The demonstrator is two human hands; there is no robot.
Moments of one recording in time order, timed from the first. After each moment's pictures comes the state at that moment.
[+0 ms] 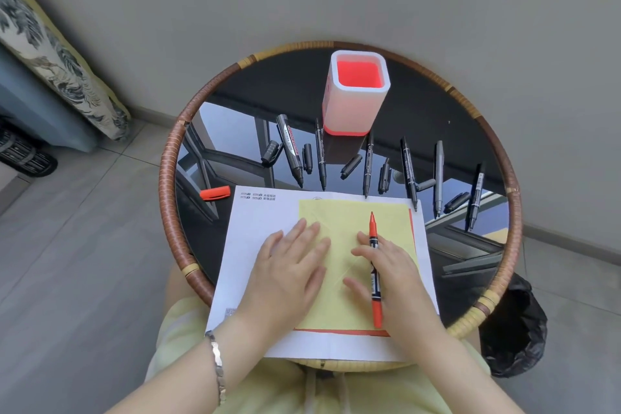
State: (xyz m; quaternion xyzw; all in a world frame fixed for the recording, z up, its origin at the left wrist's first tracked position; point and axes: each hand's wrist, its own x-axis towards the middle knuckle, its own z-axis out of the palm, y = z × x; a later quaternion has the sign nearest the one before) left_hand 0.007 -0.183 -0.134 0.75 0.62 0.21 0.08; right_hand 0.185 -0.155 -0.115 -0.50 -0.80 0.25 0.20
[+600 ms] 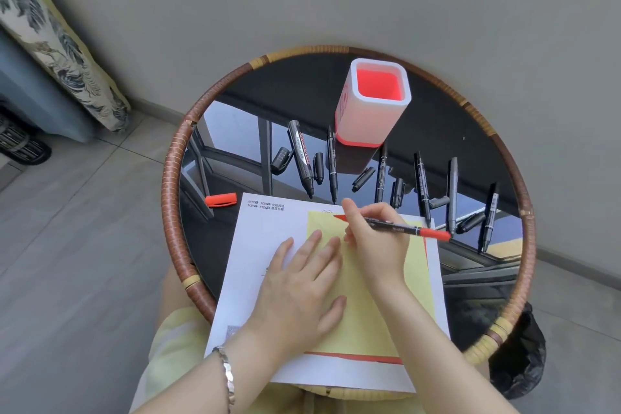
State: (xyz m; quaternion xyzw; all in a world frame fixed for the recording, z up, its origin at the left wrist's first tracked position) left_hand 0.009 -0.180 -0.134 0.78 0.61 0.16 0.07; right_hand 0.111 -0.095 -0.097 -0.61 -0.46 0.46 0.46
